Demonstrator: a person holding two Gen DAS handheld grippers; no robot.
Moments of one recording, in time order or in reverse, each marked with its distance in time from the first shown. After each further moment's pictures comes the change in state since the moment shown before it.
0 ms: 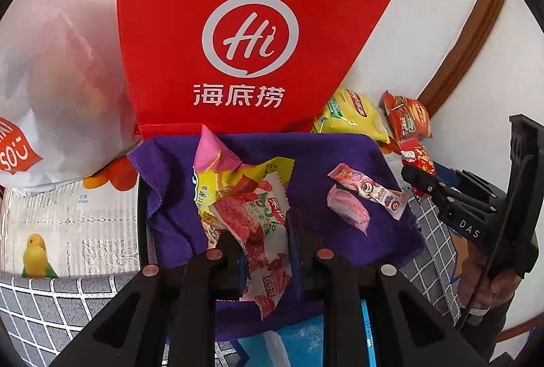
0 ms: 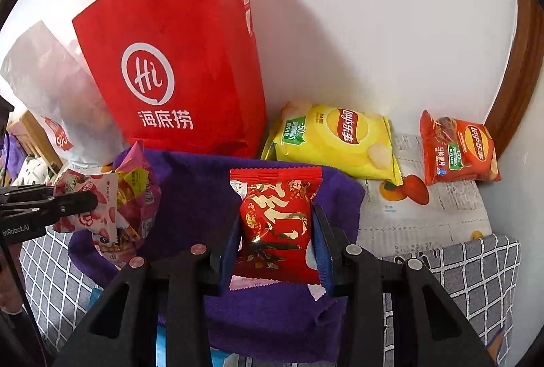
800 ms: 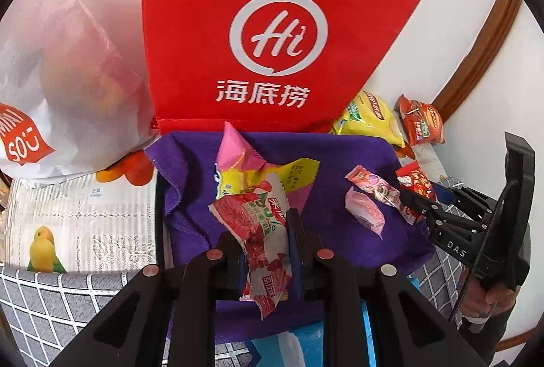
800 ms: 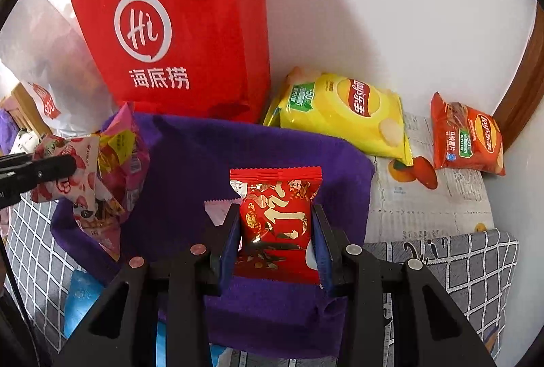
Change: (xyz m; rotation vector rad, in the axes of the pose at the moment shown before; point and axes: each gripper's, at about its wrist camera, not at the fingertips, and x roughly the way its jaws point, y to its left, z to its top) left arm 0.002 0.014 0.001 -0.043 0.010 0.047; right arm 0.026 0.006 -0.009 -0.054 0.121 -0.030
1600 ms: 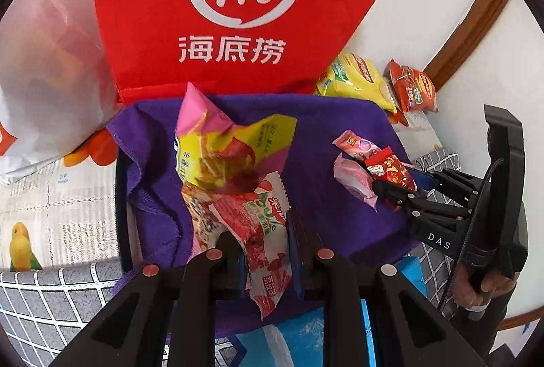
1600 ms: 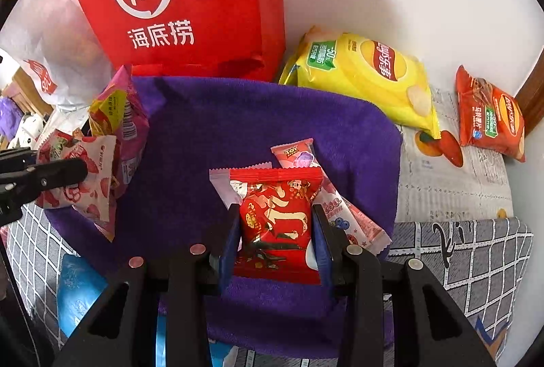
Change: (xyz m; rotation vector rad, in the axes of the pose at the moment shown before) left arm 0.033 -0.021 -0.009 0.054 0.127 -0.056; right arm 0.030 0.007 -0.009 -0.011 0.130 0.048
